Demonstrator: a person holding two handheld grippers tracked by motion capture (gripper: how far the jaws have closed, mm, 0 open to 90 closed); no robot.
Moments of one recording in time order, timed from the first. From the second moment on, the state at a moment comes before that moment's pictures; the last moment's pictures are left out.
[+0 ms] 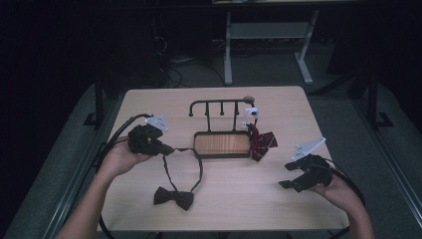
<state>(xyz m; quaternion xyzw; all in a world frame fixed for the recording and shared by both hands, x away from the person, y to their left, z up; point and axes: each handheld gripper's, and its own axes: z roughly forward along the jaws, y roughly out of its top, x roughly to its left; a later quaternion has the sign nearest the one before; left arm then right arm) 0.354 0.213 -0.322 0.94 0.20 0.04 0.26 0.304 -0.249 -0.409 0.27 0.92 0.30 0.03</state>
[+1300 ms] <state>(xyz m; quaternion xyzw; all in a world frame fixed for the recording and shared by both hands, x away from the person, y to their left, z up) 0.365 0.204 -0.276 0.95 0.19 0.05 0.25 0.303 -0.251 -0.408 0.26 0.92 0.30 0.03</state>
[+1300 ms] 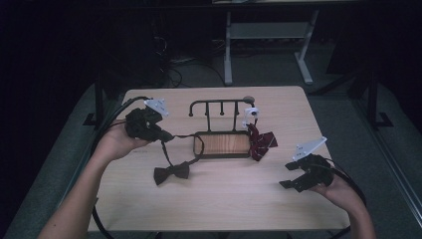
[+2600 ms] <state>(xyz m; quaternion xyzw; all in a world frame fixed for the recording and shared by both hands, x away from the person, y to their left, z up) 0.388 0.201 -0.253 0.95 0.19 0.06 0.23 0.302 -0.255 -0.405 0.27 0.91 0.31 0.04</state>
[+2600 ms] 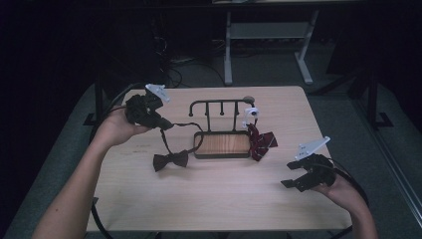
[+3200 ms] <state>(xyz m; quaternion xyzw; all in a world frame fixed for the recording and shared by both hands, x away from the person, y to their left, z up) 0.399 0.201 -0.239 0.95 0.20 0.07 0.24 0.302 -0.254 -0.405 0.27 0.91 0.30 0.03</state>
